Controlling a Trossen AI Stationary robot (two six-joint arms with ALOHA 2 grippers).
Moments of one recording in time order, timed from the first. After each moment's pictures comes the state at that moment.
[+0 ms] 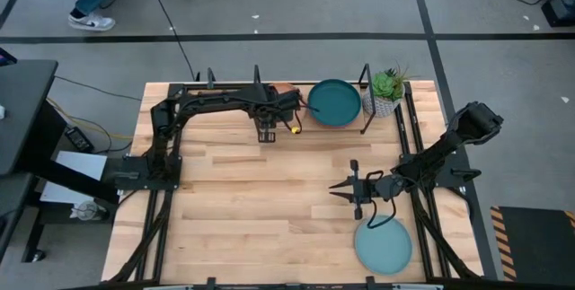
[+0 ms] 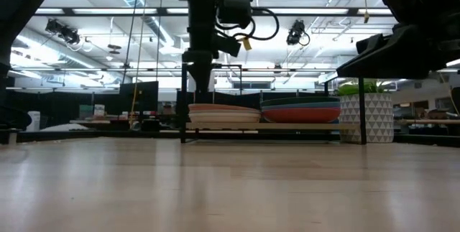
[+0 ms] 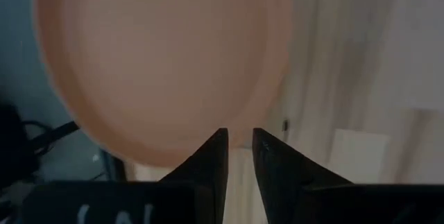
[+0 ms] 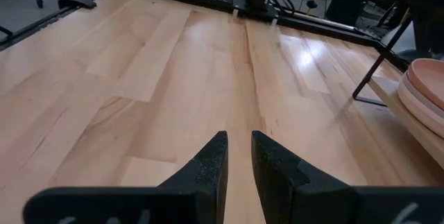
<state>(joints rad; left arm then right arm) 0.29 2.00 1.73 -1.12 -0.34 0.33 0.53 1.42 0.22 0.86 0.55 -0.05</state>
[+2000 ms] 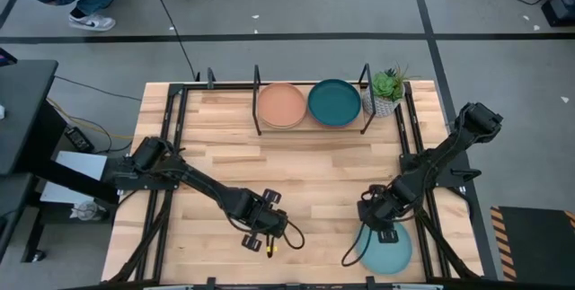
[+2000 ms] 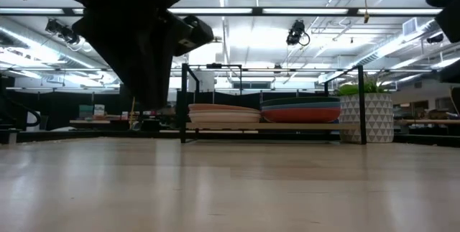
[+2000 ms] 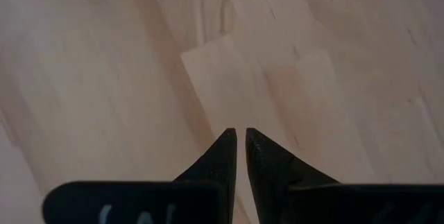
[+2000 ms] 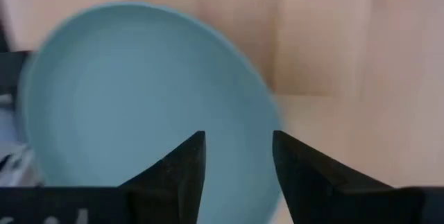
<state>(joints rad) -0.47 1.94 1.41 -0.68 -0.08 -0.04 0.68 1.42 0.75 -0.67 -0.15 0.73</state>
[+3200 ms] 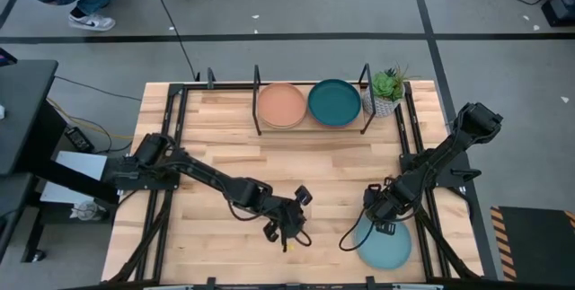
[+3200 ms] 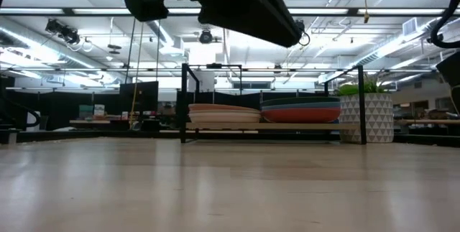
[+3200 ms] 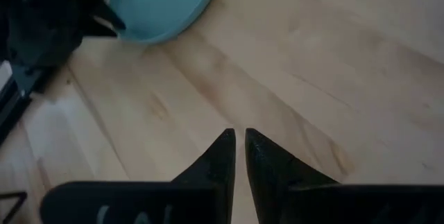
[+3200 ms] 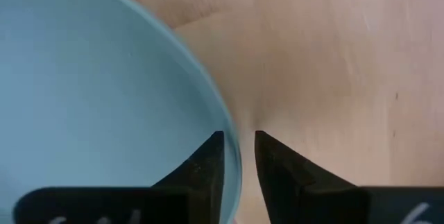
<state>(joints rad) -0.38 1.94 1.41 -0.23 -0.13 0.59 0.69 1.42 0.65 -0.75 -0.13 1.05</state>
